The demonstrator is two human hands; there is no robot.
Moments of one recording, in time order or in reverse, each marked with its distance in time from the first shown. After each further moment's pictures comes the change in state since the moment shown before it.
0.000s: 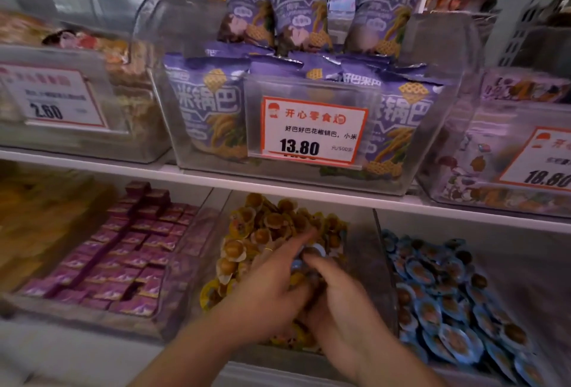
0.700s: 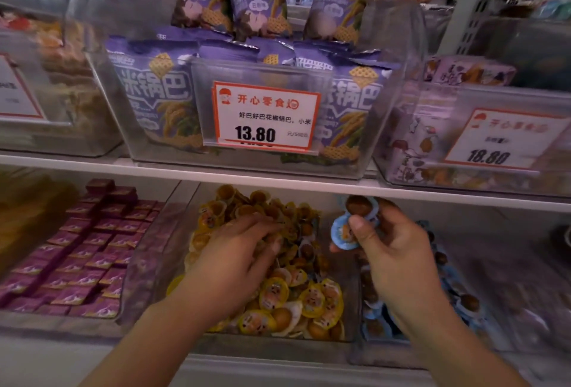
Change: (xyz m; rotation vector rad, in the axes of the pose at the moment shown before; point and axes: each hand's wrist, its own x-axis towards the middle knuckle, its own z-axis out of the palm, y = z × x) left_hand 0.011 -0.009 -0.008 0.349 0.171 0.196; right_hand -0.024 -0.073 -0.069 -0.799 0.130 -0.959
